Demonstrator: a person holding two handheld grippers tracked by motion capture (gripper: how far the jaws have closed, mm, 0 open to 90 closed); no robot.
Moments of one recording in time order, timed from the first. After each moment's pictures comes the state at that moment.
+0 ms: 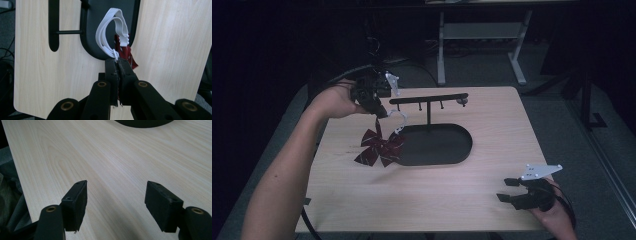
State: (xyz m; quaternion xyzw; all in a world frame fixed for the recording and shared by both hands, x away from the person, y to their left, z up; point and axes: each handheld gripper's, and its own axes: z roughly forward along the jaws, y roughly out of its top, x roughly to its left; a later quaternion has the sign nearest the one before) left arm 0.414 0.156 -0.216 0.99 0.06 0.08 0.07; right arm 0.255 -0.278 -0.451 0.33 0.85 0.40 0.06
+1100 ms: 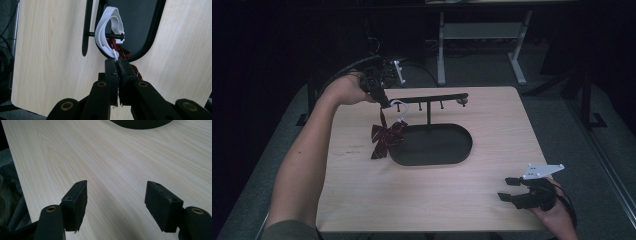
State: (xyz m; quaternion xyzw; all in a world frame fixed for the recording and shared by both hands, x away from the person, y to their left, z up) left arm 0.469 0.150 -0.230 0.99 0.11 0.06 0.05; right arm 0.255 -0.281 -0.450 0.33 0.85 0.41 0.06
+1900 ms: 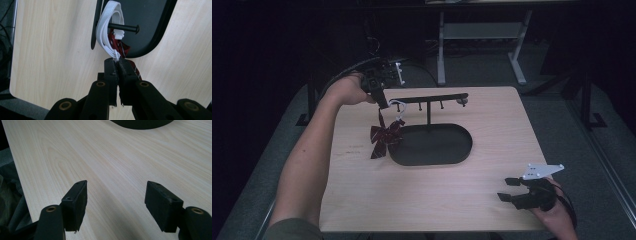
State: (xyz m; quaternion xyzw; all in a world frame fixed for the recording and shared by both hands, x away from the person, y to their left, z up) left arm 0.478 0.152 -0.241 0.99 0.14 0.06 0.02; right arm 0.255 -0.280 -0.450 0.33 0.85 0.41 0.06
